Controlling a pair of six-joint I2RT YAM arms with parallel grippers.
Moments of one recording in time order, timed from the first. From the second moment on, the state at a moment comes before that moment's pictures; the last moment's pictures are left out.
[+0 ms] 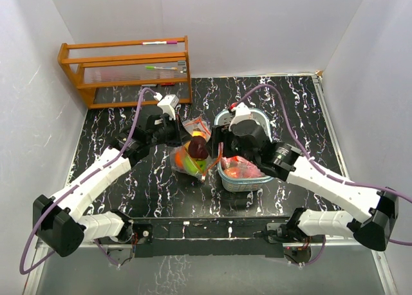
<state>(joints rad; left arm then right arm) -0.58 1.19 1.01 -0.36 0.22 -0.49 0.91 1.13 1.07 -0.38 0.22 0.53</state>
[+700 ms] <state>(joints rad) -0.58 1.15 1.01 -0.35 0.22 -0.47 0.91 1.18 1.04 -0.36 0.22 0.53</state>
